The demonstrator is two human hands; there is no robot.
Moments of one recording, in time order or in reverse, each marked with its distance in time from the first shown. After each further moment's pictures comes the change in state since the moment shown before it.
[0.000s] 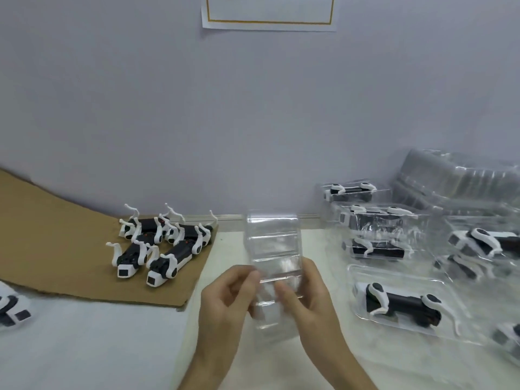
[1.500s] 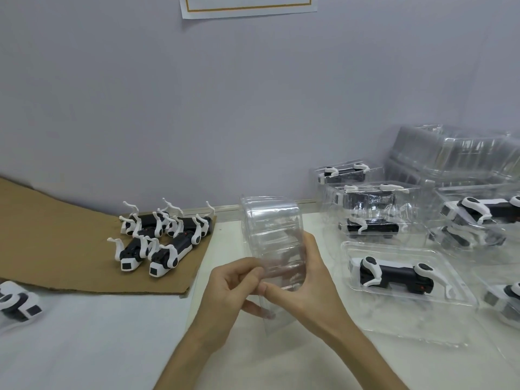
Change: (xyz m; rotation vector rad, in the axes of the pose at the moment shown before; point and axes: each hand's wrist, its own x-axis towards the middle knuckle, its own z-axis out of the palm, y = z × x) left_hand 0.004 -0.010 -0.013 -0.066 -0.322 -0.213; right_hand -0.001 0.000 -0.010 -0.245 0.006 -0.133
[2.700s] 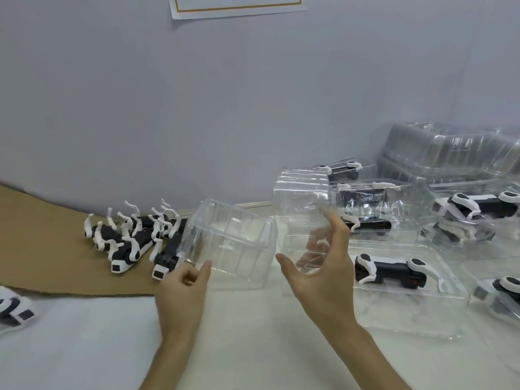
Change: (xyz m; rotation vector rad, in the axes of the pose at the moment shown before) left_hand 0.011 -0.037 -0.047 0.665 0.762 -0.005; right_hand 0.004 0.012 -0.014 -0.166 0.373 -0.191
